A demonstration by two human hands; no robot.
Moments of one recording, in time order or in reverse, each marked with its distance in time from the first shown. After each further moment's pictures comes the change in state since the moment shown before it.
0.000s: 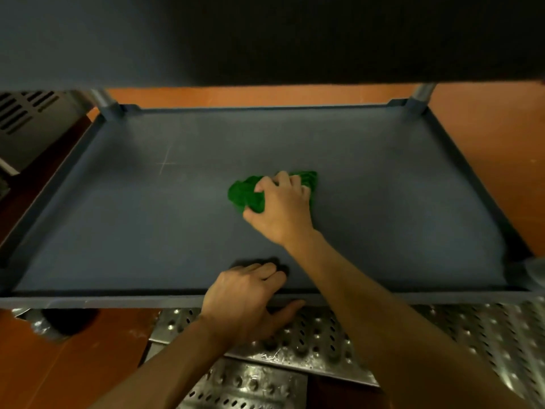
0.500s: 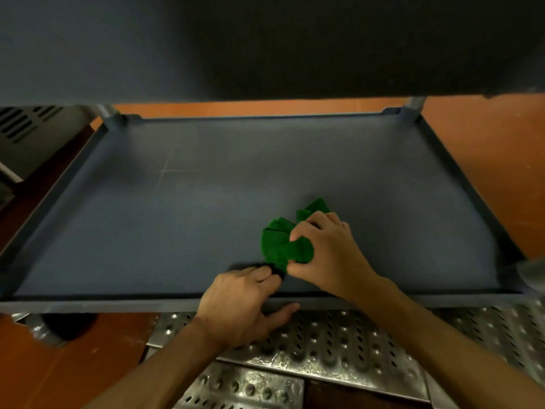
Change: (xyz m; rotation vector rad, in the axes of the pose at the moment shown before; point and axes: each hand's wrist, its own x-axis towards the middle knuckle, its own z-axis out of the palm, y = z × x) left_hand 0.000 0.001 -0.003 -0.004 -0.026 -0.029; right_hand -0.080 0.064 -0.044 0.088 -0.107 -0.134
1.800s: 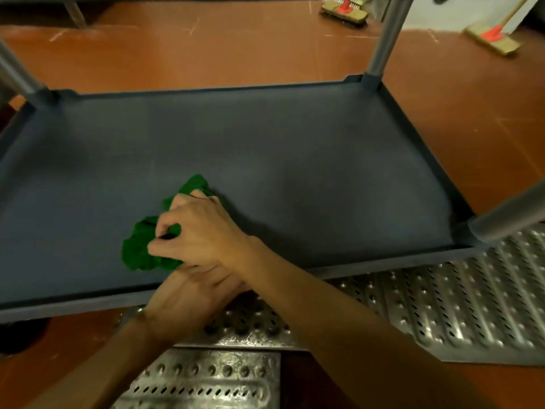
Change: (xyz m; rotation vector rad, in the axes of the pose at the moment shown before) left_hand -0.009 -0.019 0.009 -0.038 0.141 0.406; right_hand 0.059 -0.101 0.046 0.315 -0.216 -0.154
